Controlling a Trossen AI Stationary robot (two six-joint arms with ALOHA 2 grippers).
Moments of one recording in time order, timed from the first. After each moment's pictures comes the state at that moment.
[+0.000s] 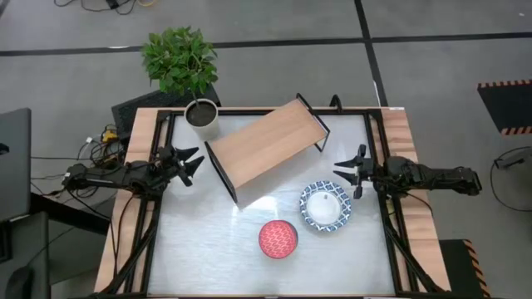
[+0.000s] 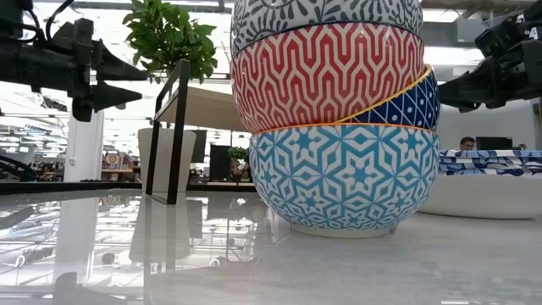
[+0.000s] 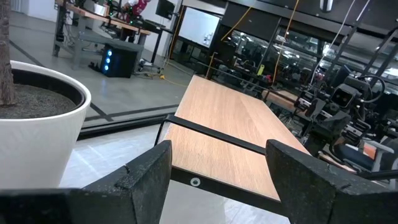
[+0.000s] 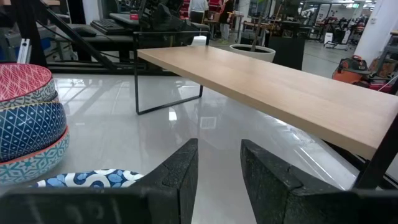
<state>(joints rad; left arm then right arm) -0.09 0.01 0.01 0.09 -0.69 -0.31 -0.01 0.01 0.07 -0.17 0.21 -0.05</state>
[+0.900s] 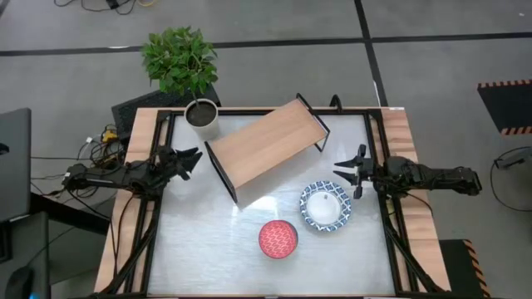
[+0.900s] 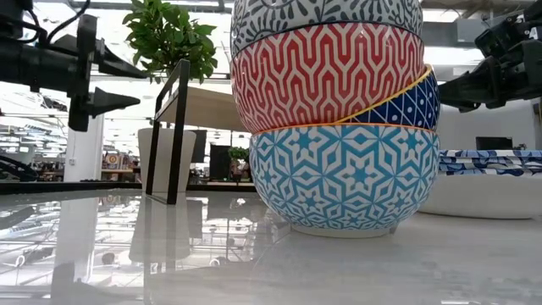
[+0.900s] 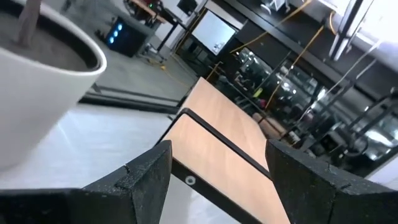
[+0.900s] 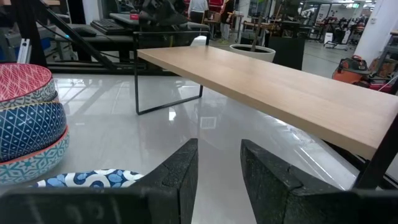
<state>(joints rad) -0.09 0.01 0.01 0.09 -0.74 -0.64 -0.01 0.01 0.07 -0.17 0.21 -0.05</state>
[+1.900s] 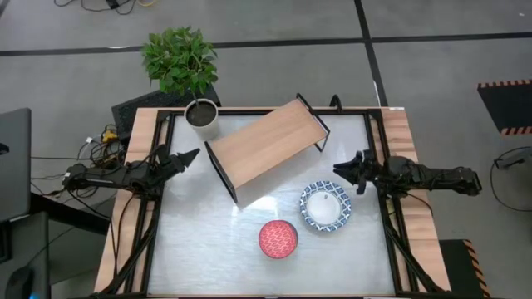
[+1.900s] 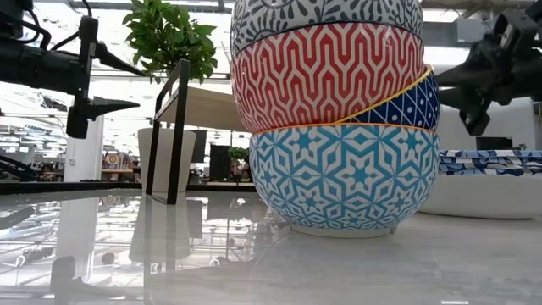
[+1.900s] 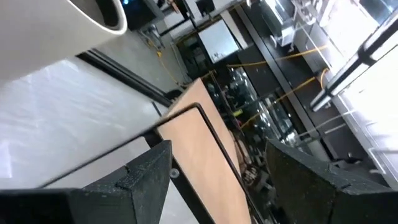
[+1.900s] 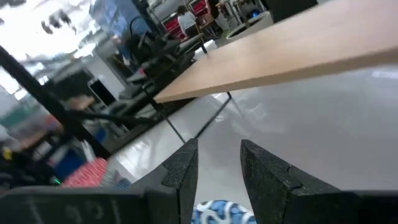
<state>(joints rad) -0.09 0.01 0.01 0.09 -0.76 -1.02 -0.01 0.01 0.07 -0.12 0.18 0.62</state>
